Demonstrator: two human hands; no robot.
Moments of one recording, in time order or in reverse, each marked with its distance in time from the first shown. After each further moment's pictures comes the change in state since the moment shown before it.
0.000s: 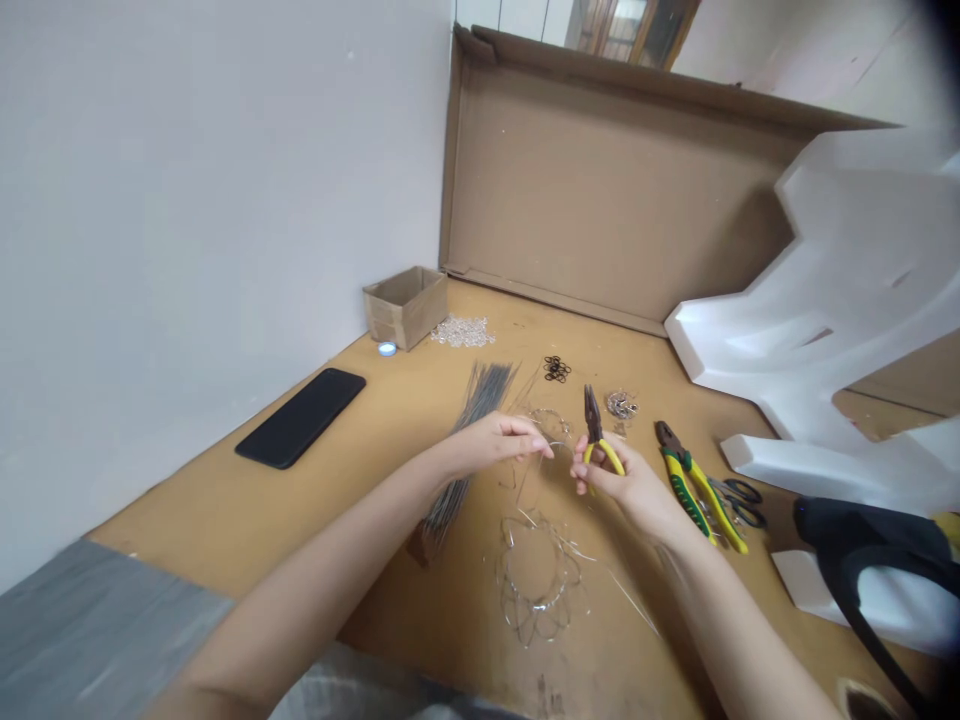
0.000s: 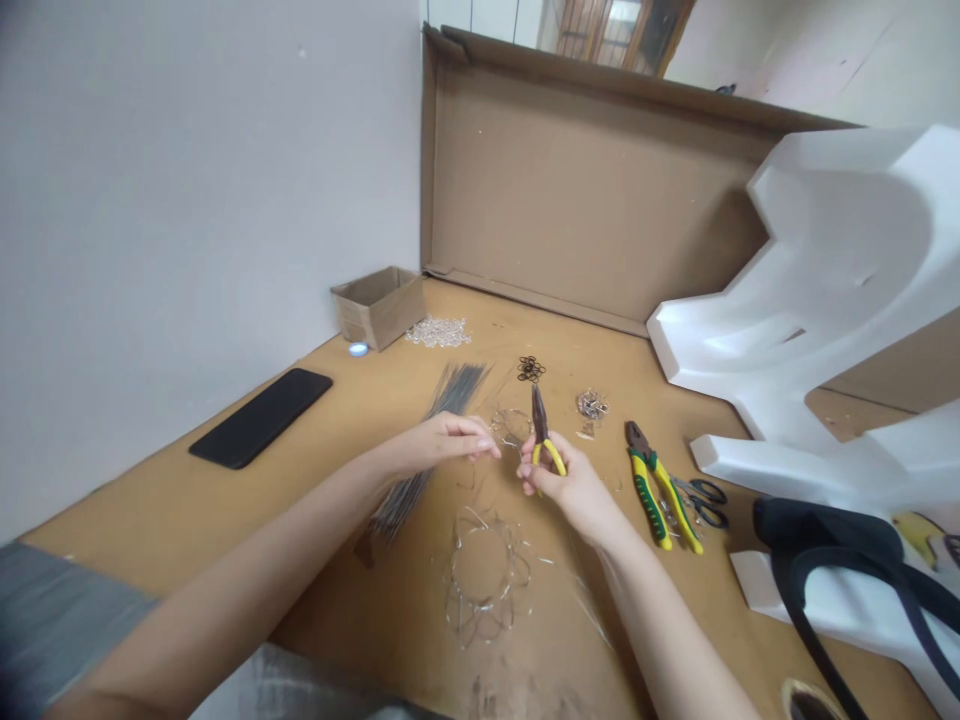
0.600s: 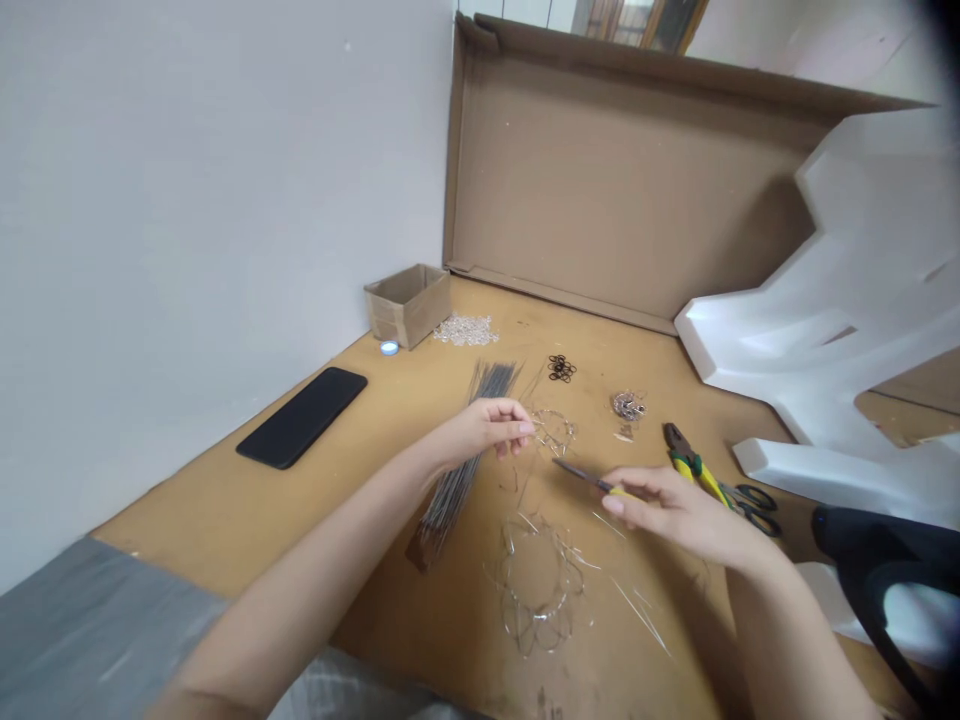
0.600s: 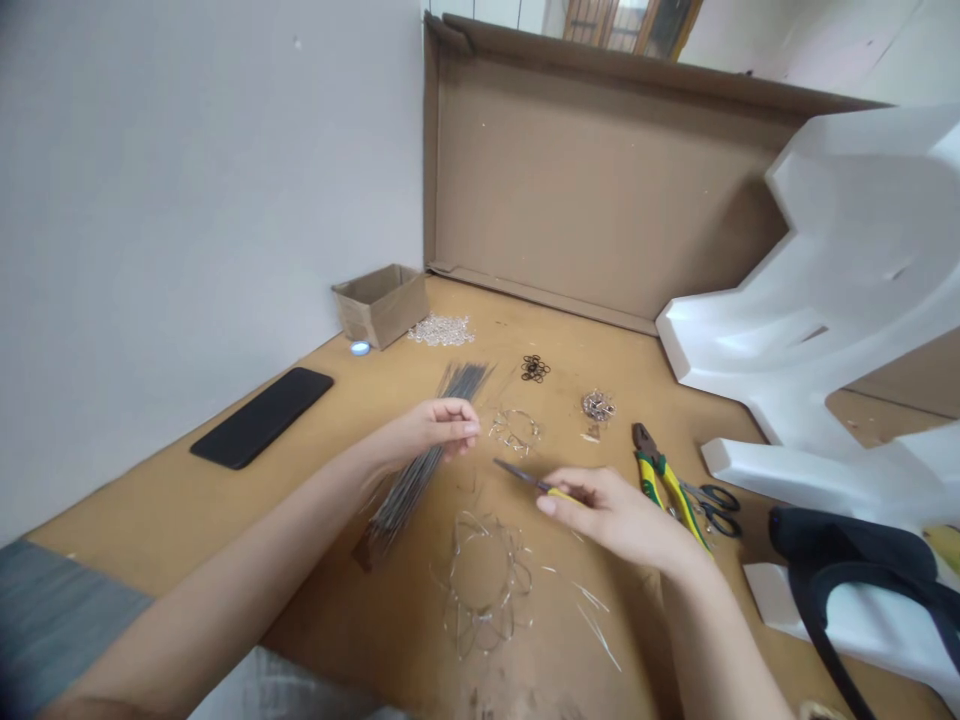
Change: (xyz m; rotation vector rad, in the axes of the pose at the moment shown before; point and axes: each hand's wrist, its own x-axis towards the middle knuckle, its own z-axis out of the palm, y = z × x) left_hand 0.002 -0.009 -0.014 -0.187 0.137 -0.069; right_hand -0.016 -0.028 -0.034 -0.544 -0.316 0.105
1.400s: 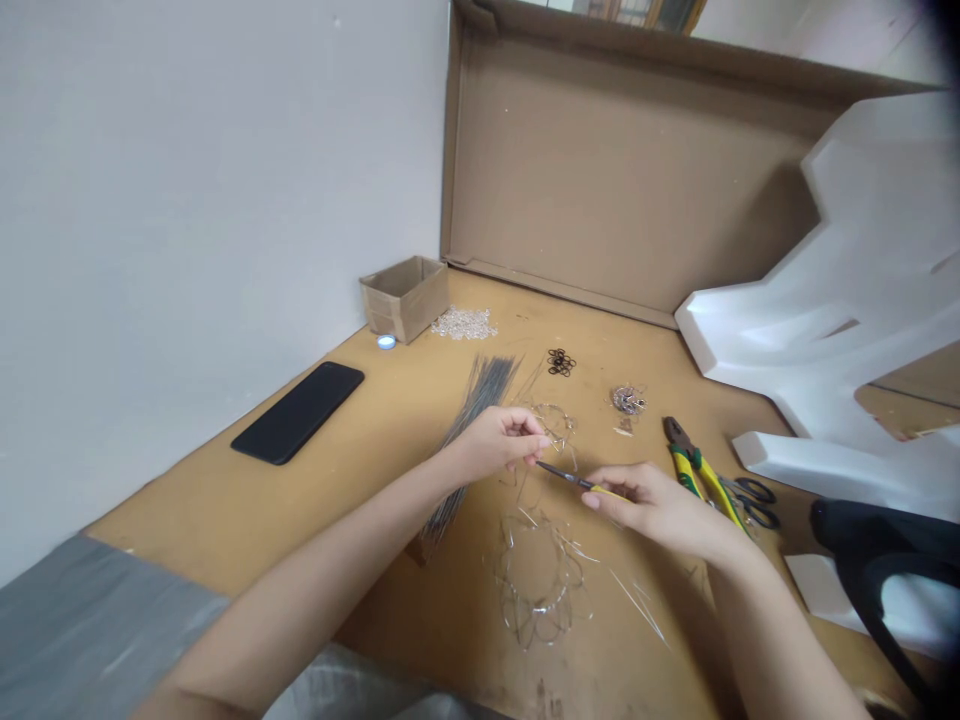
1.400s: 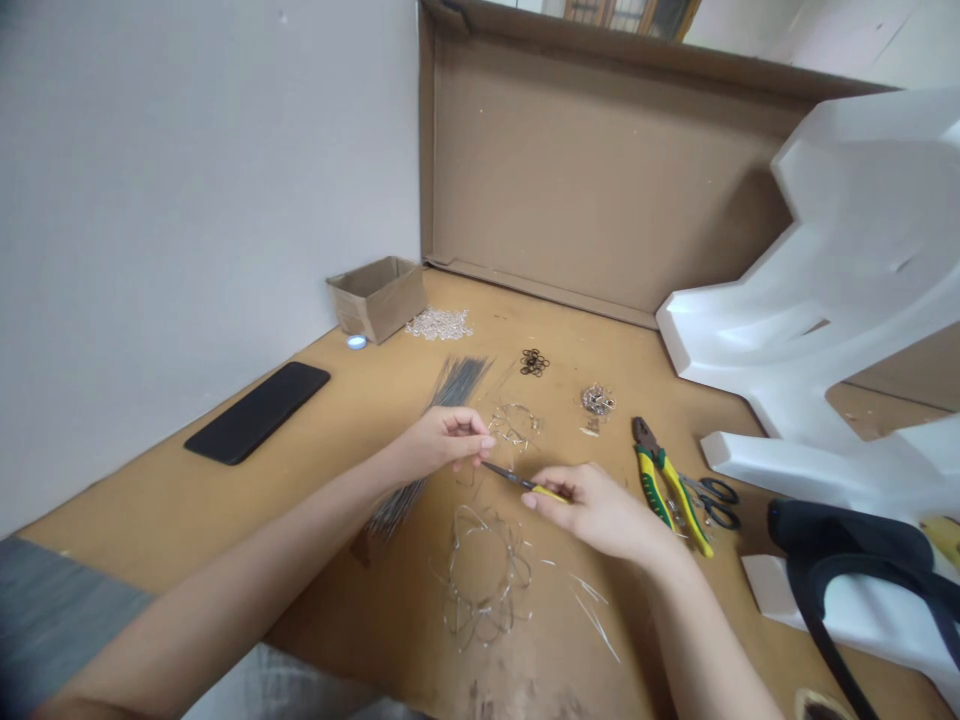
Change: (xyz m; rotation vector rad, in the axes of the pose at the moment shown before) left_hand -0.003 -0.002 0.028 0.138 0.098 -0.030; right_hand 0.007 0.000 0.011 -0.165 0.004 -0.022
